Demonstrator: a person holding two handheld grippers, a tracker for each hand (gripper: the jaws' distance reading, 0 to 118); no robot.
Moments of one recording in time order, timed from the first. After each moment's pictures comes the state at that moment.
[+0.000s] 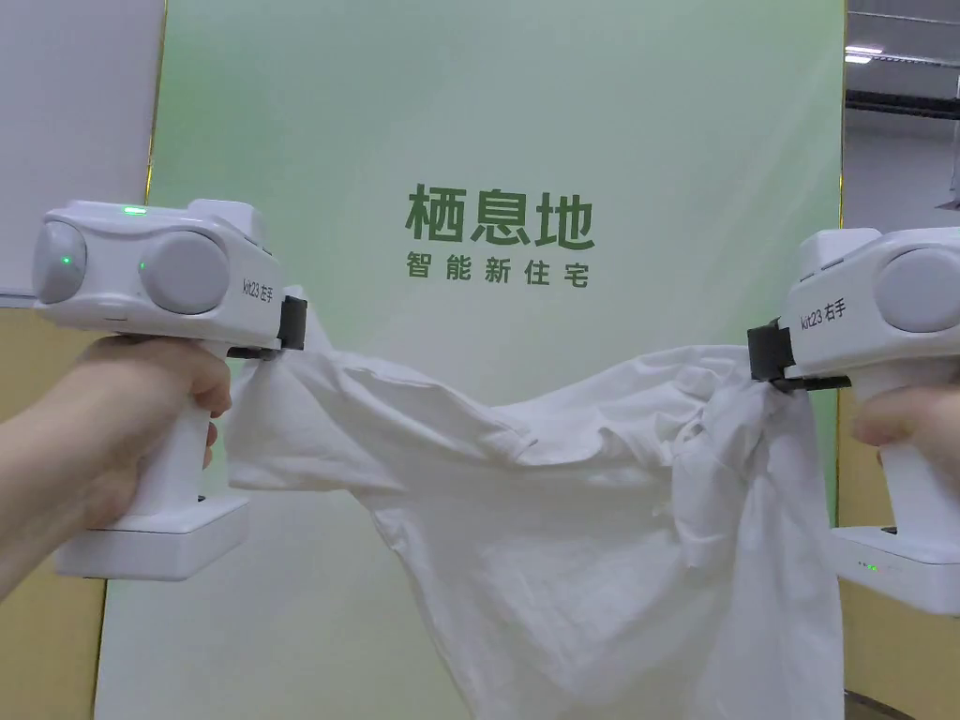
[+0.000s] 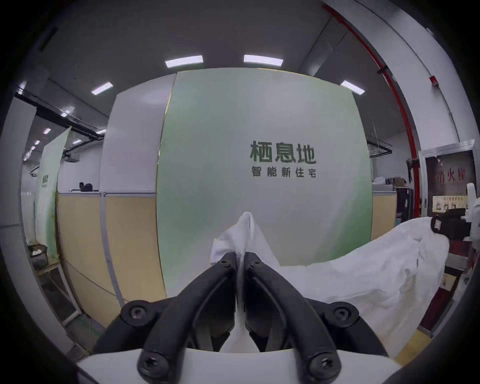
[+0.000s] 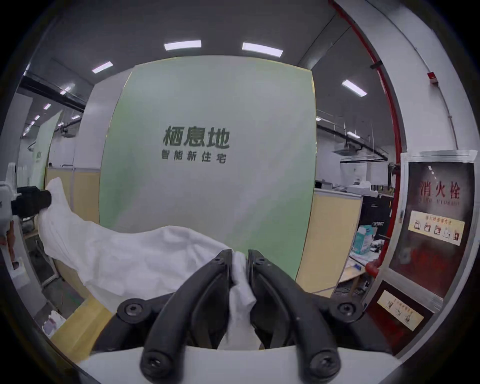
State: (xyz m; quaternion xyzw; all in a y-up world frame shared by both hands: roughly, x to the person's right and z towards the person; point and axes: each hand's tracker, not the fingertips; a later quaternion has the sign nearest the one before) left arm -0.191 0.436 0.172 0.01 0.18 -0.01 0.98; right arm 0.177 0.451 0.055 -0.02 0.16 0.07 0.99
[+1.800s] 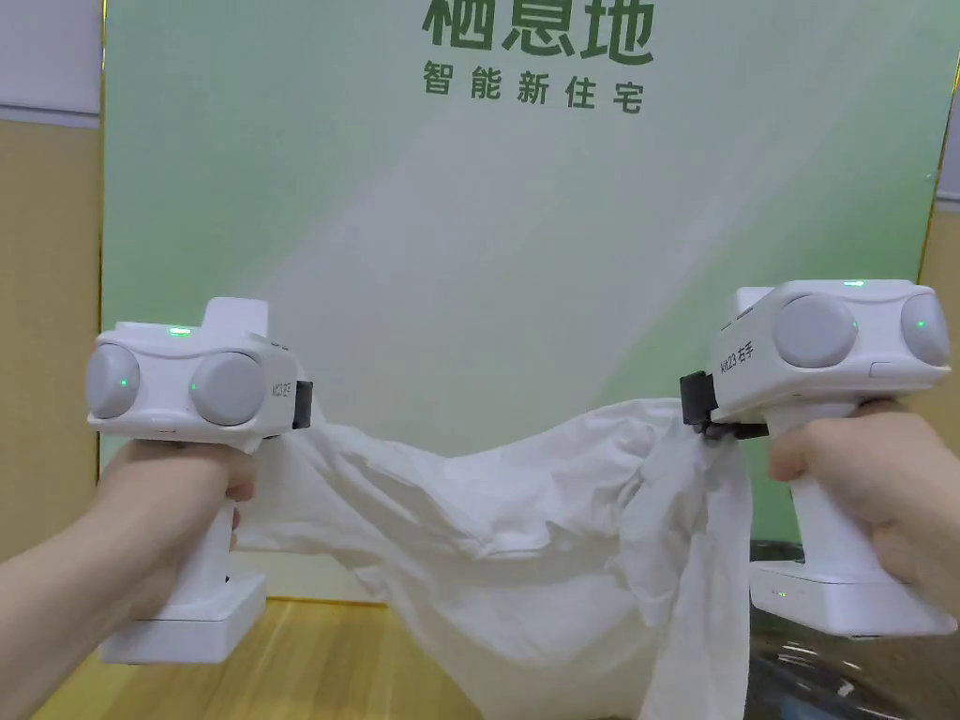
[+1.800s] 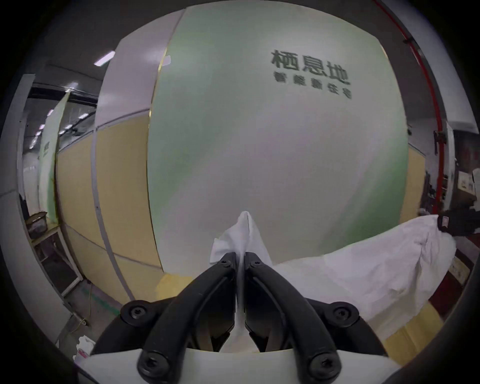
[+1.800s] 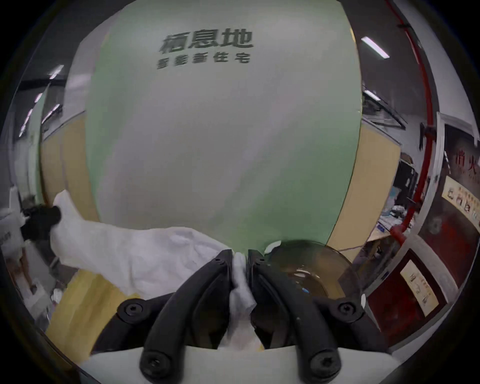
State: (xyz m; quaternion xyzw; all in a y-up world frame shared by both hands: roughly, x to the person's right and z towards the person) left arm -0.229 0.249 0.057 -0.12 0.20 0.02 0.97; right arm 0.092 0.304 -0.072 -0.19 0.19 0.11 0.96
